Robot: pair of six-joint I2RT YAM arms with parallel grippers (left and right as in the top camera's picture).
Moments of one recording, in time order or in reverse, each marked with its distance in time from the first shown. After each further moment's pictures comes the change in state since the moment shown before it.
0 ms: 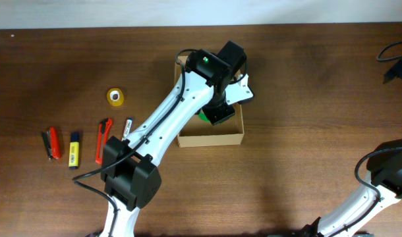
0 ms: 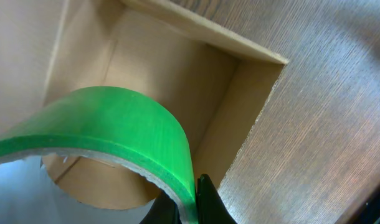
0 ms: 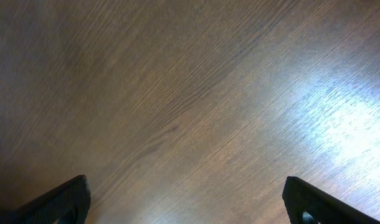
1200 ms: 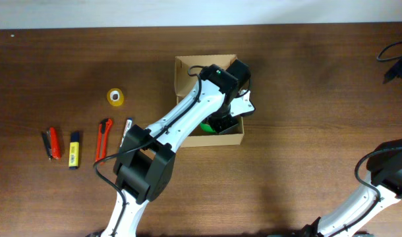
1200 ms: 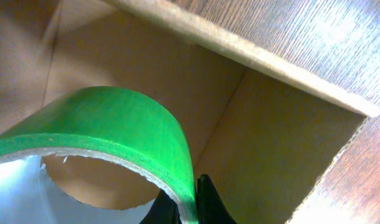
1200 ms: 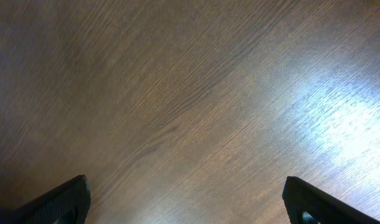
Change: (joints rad) left arm -0.031 0.097 -0.118 0.130 0.008 -0.022; right arm 0.000 0.000 0.000 0.000 0.000 0.000
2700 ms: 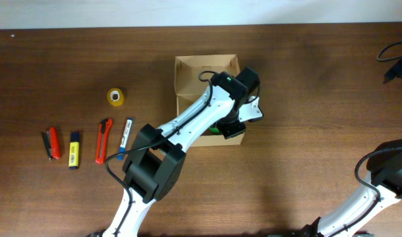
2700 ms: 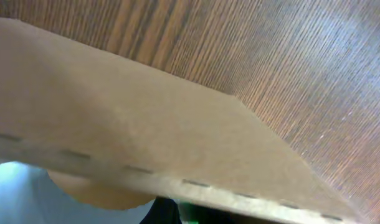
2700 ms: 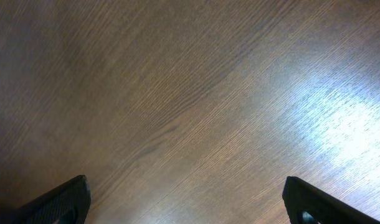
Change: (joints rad) left arm -0.046 0.052 0.000 0.062 0.011 0.005; right arm 0.000 0.000 0.000 0.000 0.000 -0.006
